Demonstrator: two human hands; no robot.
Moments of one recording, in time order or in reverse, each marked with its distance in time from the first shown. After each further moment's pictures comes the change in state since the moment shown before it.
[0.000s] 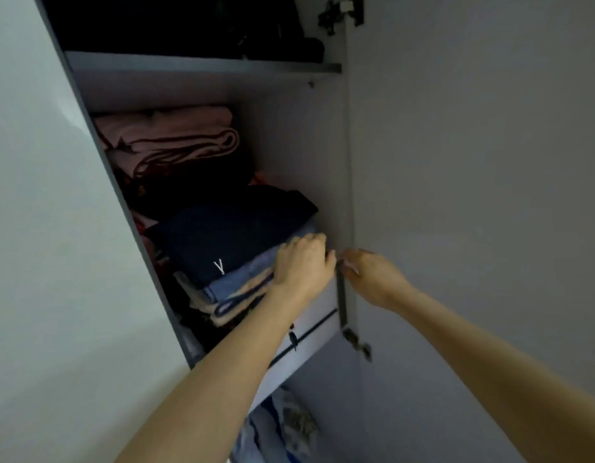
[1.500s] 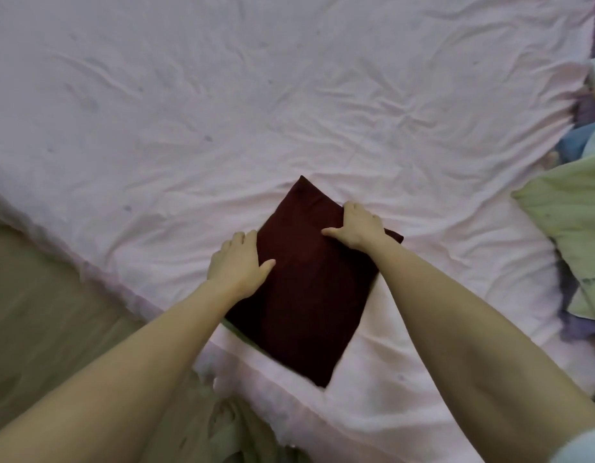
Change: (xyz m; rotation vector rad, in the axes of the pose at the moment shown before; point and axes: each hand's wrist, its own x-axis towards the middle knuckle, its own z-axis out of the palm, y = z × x) left_hand -0.684 0.763 0.316 -0.322 -1.189 1.469; right_hand -1.125 0.283 0.075 0.022 0.060 2.290
